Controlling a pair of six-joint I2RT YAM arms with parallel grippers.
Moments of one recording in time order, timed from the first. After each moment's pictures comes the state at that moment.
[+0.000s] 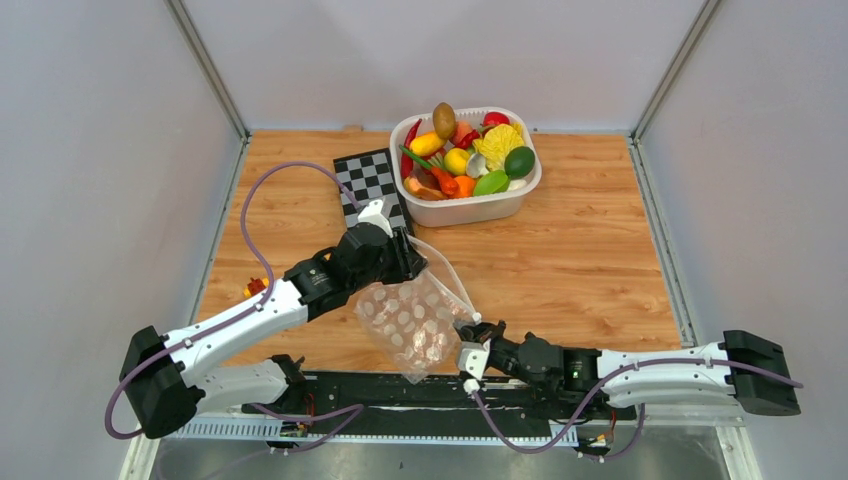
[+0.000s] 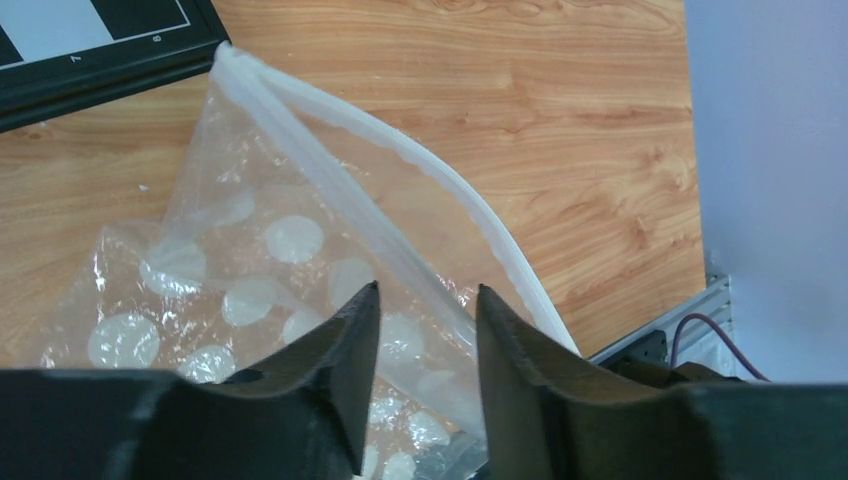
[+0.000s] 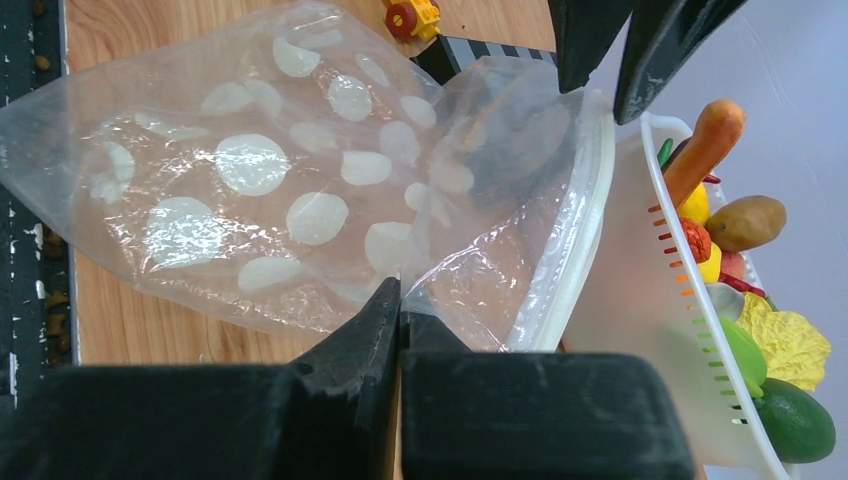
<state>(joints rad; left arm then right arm) -0.86 1.10 0.83 -0.27 -0.16 -0.84 1.46 0.77 0.15 0.43 0.39 -0.70</state>
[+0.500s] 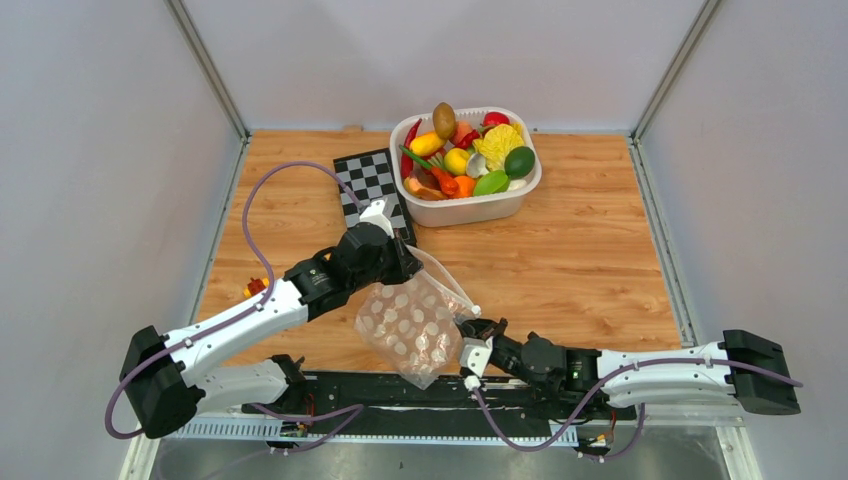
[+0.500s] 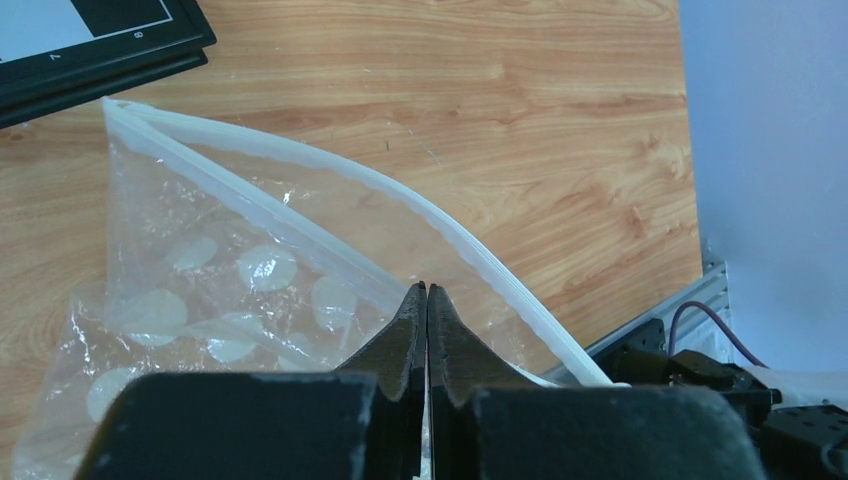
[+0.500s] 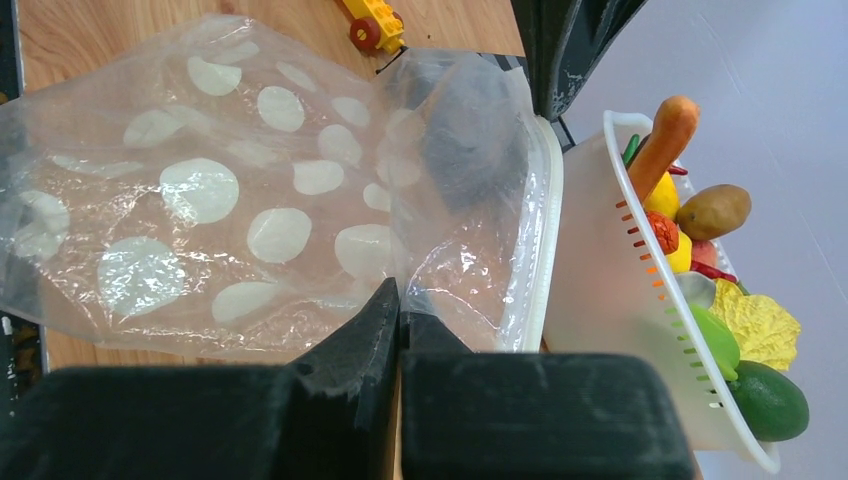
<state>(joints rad) -0.86 1.10 0.83 -0.27 -0.13 -0.82 1.47 0.77 0.15 0.49 0.44 -0.70</state>
